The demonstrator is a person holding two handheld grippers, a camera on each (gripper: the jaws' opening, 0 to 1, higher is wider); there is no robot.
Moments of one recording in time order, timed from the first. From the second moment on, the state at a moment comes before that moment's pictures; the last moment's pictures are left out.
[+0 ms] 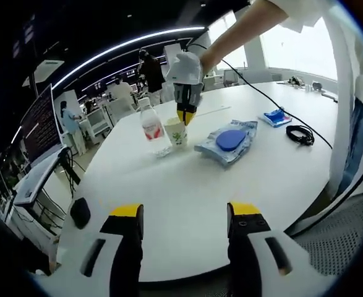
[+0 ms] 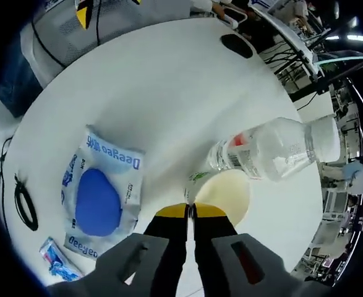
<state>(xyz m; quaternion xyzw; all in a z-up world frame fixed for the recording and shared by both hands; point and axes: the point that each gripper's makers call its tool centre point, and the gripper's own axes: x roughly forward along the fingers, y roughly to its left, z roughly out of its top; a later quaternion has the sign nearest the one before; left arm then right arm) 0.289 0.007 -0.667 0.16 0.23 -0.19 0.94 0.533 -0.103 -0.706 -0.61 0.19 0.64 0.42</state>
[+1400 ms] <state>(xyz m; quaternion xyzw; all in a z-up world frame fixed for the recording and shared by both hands) 0.286 0.005 -0.673 0.16 0.24 -0.19 0.94 0.477 -0.178 -0.637 -0.44 0.19 0.56 0.68</state>
